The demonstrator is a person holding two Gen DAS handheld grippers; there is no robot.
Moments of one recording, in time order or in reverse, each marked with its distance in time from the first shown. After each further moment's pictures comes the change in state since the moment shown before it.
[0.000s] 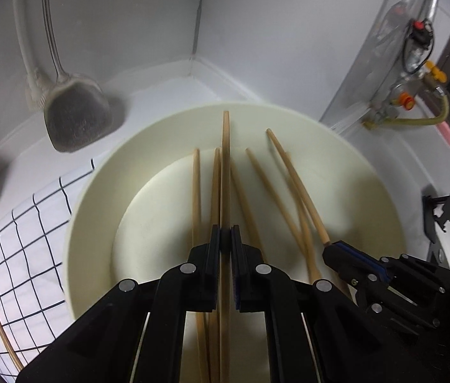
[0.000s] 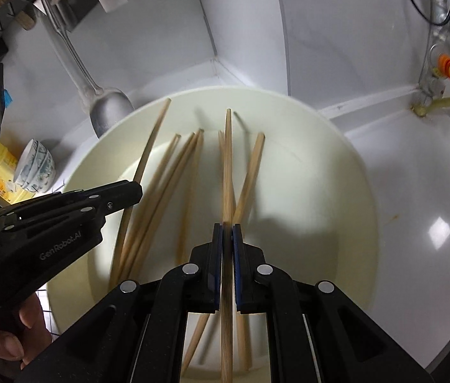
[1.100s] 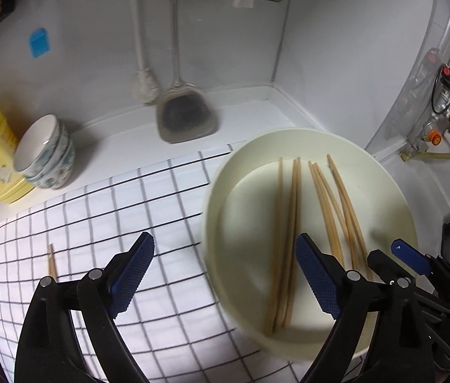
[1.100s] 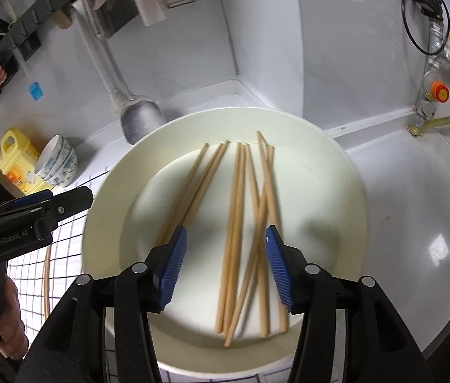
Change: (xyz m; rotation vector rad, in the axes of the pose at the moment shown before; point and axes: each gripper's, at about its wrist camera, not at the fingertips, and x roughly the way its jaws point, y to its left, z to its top) left arm -0.098 0.050 -0.039 -0.150 -0.098 0.209; right arm -0.046 0.026 -0.015 -0.064 -0.075 0.025
